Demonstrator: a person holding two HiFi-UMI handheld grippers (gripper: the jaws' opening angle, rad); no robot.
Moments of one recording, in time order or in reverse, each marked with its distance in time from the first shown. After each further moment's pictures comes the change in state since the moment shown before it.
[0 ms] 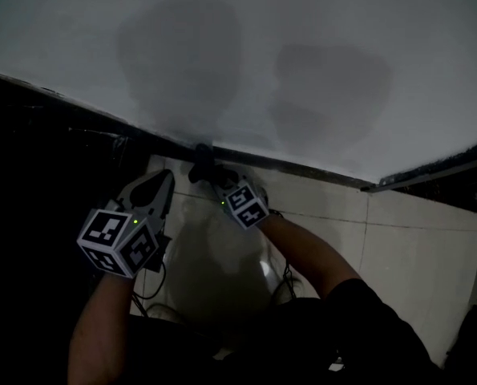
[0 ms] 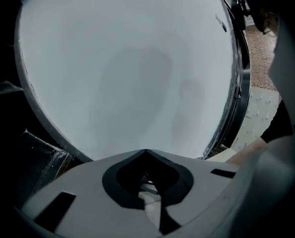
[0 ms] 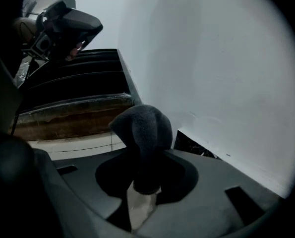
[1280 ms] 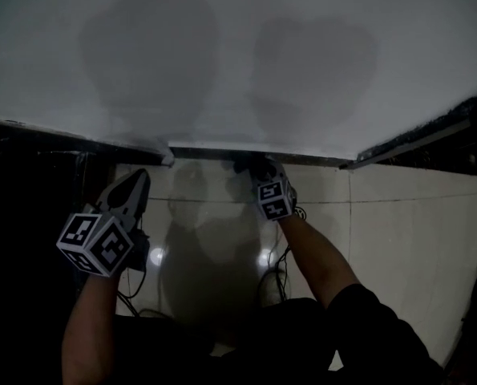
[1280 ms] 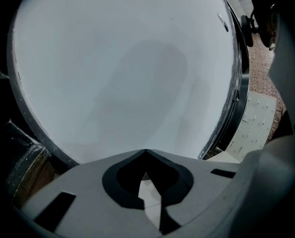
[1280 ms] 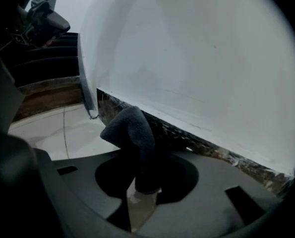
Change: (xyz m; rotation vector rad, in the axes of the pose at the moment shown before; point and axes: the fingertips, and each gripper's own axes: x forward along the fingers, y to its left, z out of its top) left arm 0.043 -0.035 -0.010 -0.050 0.024 -0.057; right arm -0.129 -0.160 -0.134 0.158 0.136 -0.466
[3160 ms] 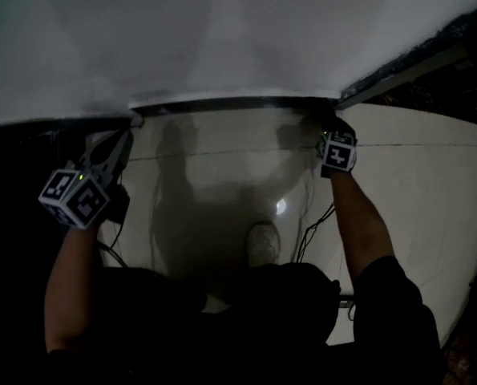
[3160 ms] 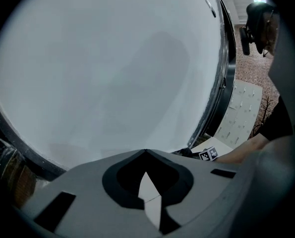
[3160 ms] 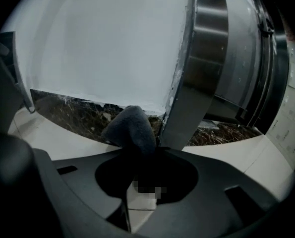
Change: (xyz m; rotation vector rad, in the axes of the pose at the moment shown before) left arm 0.057 -0.055 -0.025 0.116 0.072 -0.175; right arm -0.141 -0.258 -0.159 0.382 0.176 -0.503
